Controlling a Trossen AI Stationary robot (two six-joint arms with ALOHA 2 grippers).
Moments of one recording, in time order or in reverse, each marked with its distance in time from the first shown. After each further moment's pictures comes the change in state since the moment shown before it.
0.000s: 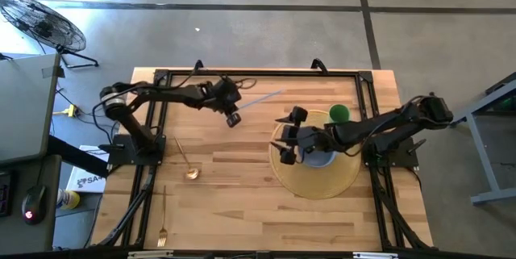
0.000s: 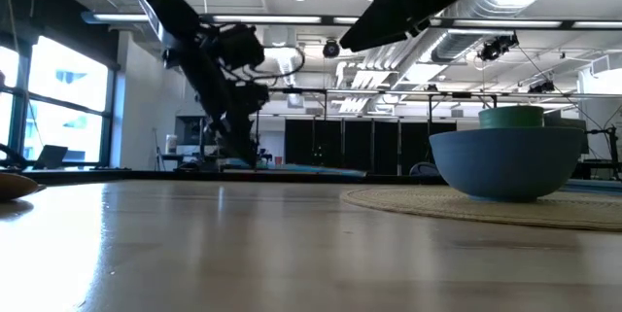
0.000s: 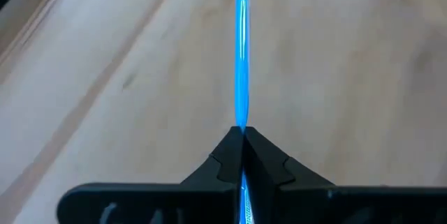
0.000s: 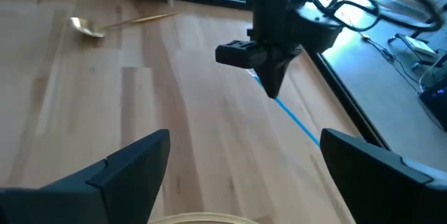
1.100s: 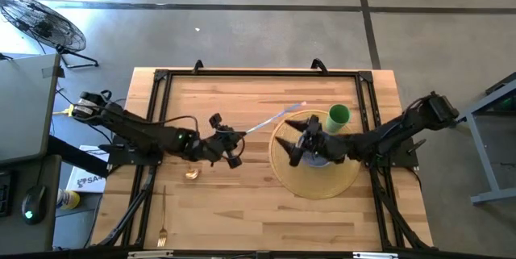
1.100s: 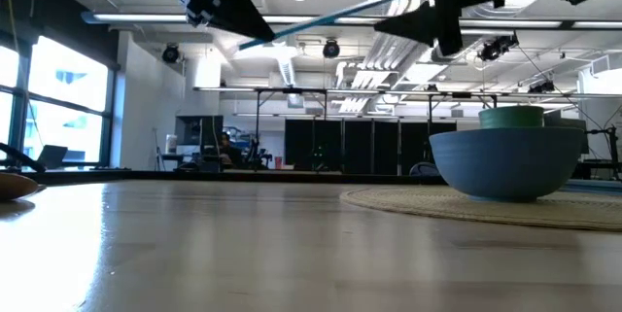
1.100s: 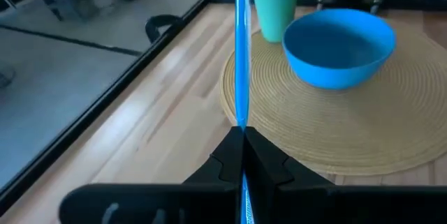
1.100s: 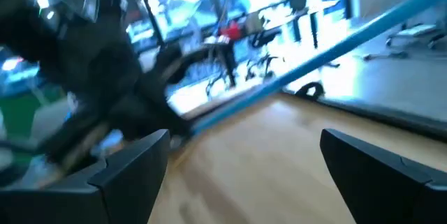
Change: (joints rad) left arm -0.753 -0.267 0.003 0.101 -0.766 -0.206; right arm 0.117 -0.067 -0.323 0.786 0.227 0.340
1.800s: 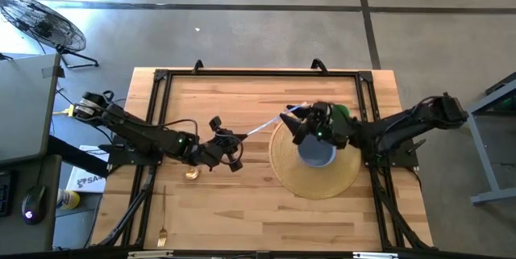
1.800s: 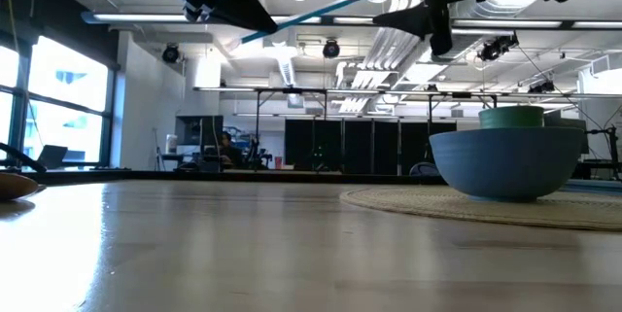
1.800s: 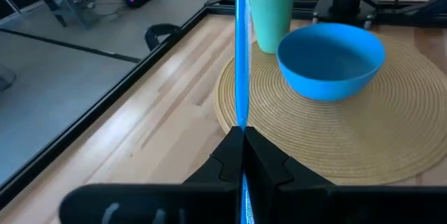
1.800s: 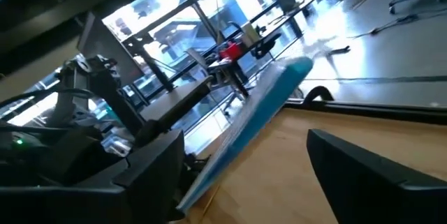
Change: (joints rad) left arm -0.040 0.017 0.000 0.048 -0.046 -0.019; right arm -0.172 -0.108 0.007 -0.048 -0.130 0.260
